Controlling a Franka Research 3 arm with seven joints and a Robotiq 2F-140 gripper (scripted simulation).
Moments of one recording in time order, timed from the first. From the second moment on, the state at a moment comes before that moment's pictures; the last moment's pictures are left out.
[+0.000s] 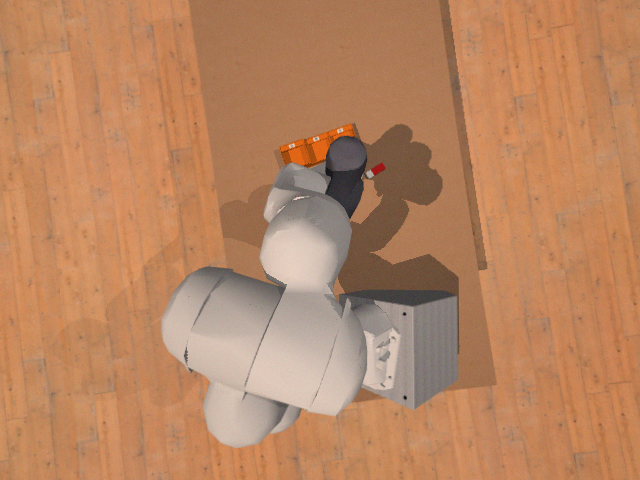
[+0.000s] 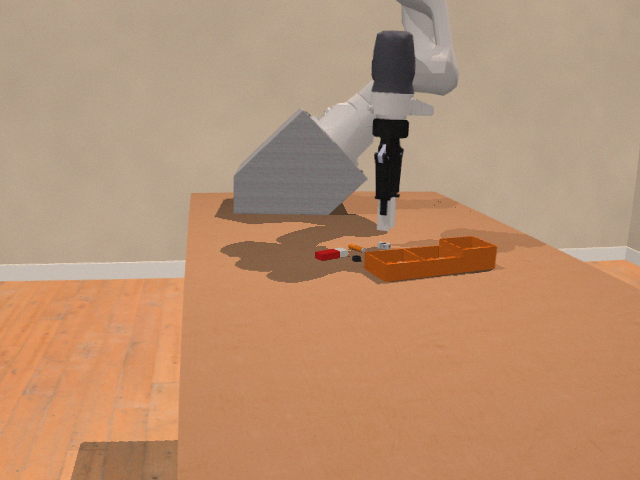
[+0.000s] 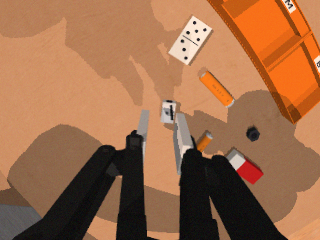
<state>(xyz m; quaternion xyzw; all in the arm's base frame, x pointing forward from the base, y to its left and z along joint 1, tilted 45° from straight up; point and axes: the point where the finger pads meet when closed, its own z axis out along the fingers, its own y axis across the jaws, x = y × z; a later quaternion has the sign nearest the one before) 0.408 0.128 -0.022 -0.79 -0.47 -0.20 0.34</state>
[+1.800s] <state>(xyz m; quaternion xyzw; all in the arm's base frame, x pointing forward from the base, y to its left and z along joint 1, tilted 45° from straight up) 0.415 0.154 -0.053 -0.80 -0.46 -0.20 0.33</state>
